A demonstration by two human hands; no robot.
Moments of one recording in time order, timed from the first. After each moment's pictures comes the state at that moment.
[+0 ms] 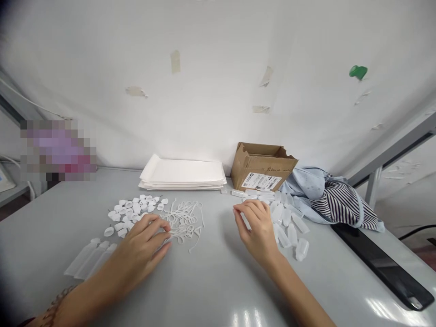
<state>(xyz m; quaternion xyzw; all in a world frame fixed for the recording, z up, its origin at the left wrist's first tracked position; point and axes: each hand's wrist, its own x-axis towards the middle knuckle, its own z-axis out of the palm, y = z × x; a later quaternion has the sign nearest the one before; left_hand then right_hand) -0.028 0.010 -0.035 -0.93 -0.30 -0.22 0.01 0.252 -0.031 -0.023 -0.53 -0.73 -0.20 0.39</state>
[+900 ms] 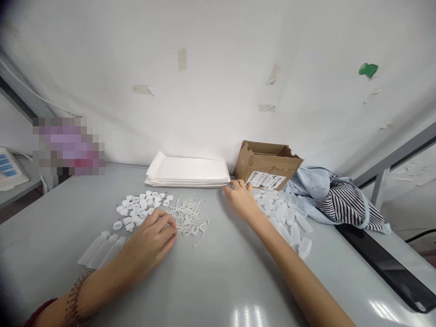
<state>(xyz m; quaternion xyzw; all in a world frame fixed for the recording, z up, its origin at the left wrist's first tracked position) -0.025 0.014 -0.040 -0.93 -0.32 -0.17 0.02 0.248 0.043 -0.026 -0.67 -0.73 -0.12 0.01</state>
